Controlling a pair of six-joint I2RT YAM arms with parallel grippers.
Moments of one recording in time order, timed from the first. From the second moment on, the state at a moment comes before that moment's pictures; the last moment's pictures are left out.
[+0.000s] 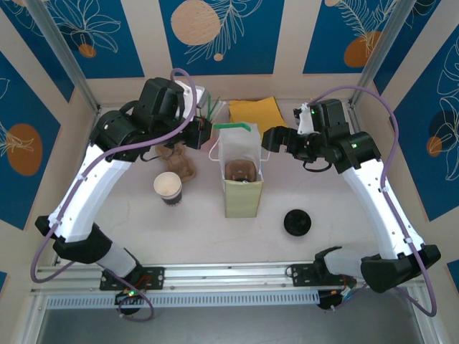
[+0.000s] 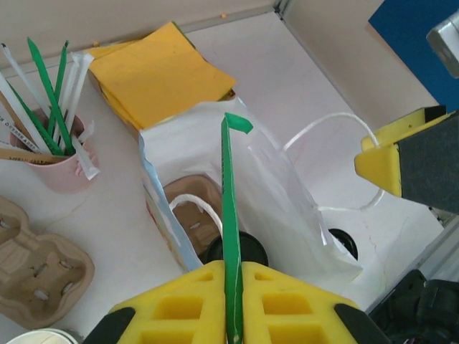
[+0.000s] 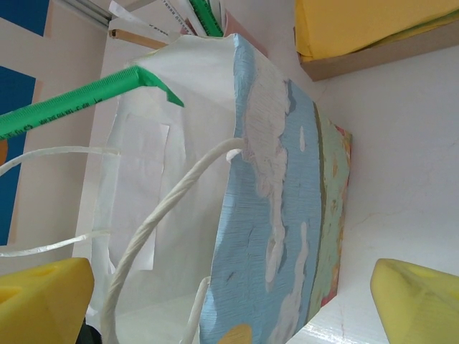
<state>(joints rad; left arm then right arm) -0.76 1.54 2.16 -1.27 0.03 -0.32 0.34 1.23 1.51 -1.06 -0.34 0.53</state>
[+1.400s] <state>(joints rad) -0.93 2.00 2.53 -1.48 -0.27 -0.33 0.28 1.12 1.46 -1.08 -0.34 0.53</state>
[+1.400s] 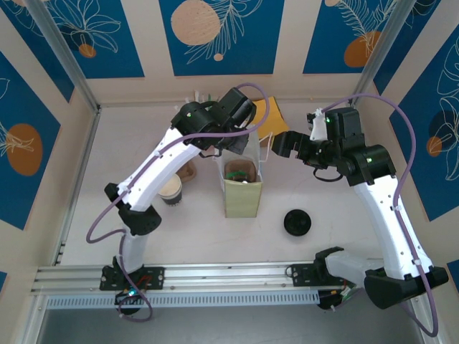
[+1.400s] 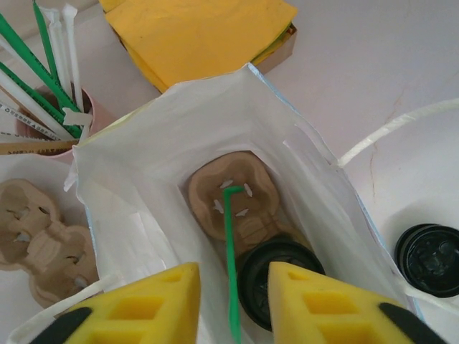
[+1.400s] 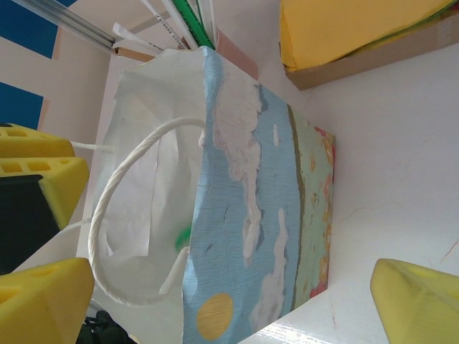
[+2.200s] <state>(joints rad) -0.93 1.80 2.45 -1.37 -0.33 -0.34 0.23 1.18 1.58 -1.08 -0.35 0.51</state>
